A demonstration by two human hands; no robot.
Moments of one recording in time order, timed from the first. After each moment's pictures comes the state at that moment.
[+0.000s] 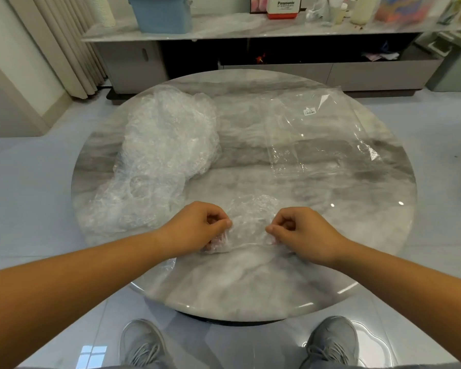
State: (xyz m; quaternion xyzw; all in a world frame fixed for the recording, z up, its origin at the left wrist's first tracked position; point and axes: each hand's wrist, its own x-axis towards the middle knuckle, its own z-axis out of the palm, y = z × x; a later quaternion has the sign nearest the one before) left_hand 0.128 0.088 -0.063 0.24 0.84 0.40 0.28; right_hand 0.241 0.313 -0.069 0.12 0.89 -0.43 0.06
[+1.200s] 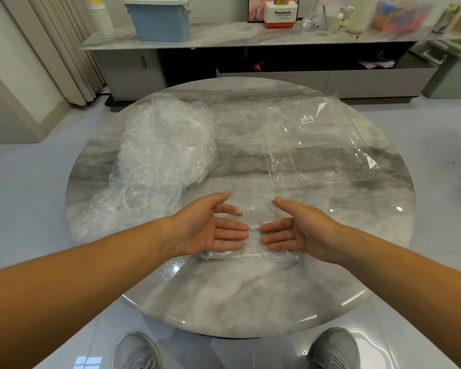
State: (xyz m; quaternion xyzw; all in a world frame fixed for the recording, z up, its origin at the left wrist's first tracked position) left_hand 0.114 0.119 -0.041 -0.07 0.58 0.62 0.53; right_hand 0.216 0.318 -0.047 0.31 0.59 -0.73 0.15
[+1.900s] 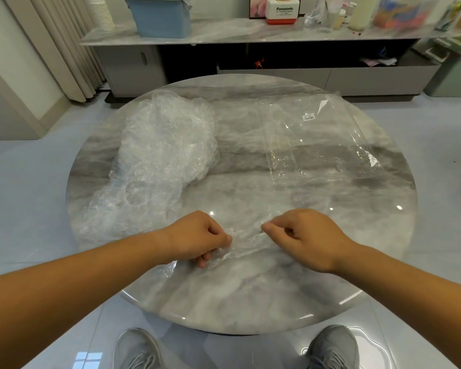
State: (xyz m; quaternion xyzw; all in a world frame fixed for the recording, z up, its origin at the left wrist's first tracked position) left_hand 0.124 0.095 -0.055 0.19 0.83 0.35 0.40; right_hand 0.238 0.318 -0.050 0.02 0.97 -0.25 0.04
